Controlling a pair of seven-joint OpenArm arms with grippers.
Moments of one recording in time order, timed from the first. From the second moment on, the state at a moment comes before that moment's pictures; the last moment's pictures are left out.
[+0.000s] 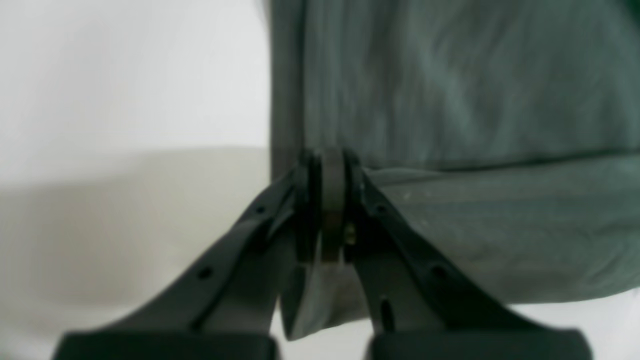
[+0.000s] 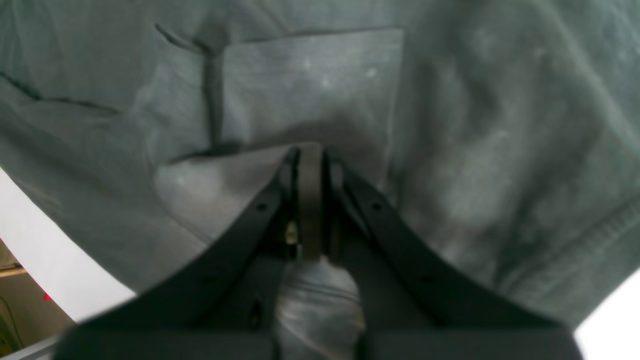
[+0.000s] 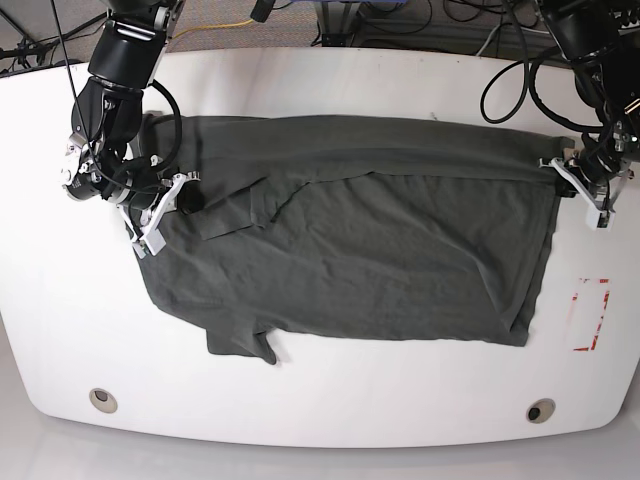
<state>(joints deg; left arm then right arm) 2.2 -19.9 -33.5 86.4 -22.6 -36.1 58.0 6.3 13.0 22.3 80.9 38.1 40.9 -73.6</state>
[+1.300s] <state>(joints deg) -6.3 -21.9 -37.1 76.3 -27.0 -36.0 58.1 12.4 17.3 22.2 73.3 38.2 41.0 -68.4</state>
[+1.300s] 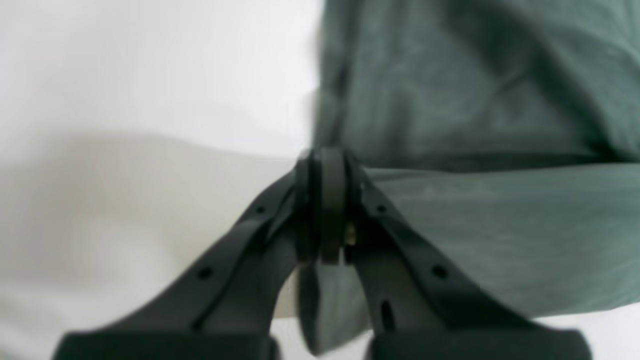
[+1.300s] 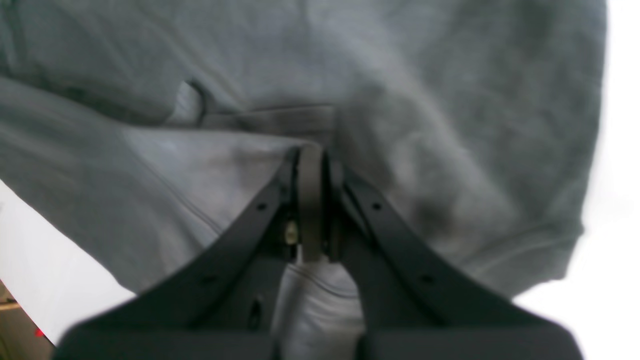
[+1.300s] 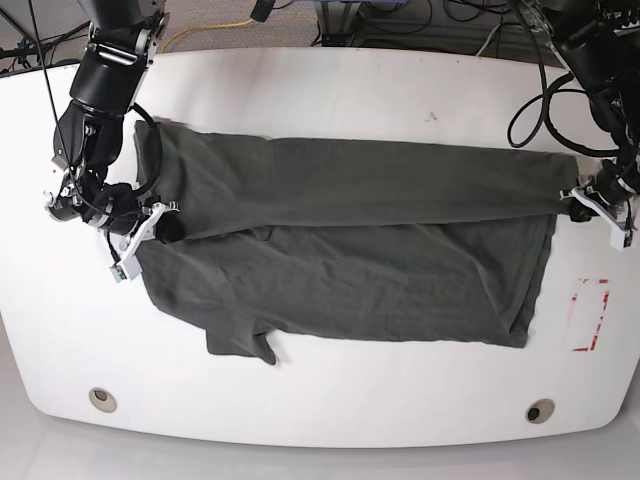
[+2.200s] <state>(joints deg) -6.3 -25.4 -28.6 78.9 -27.9 -35.9 57.1 -0.2 22.1 23.6 86.8 38.6 41.1 -65.8</state>
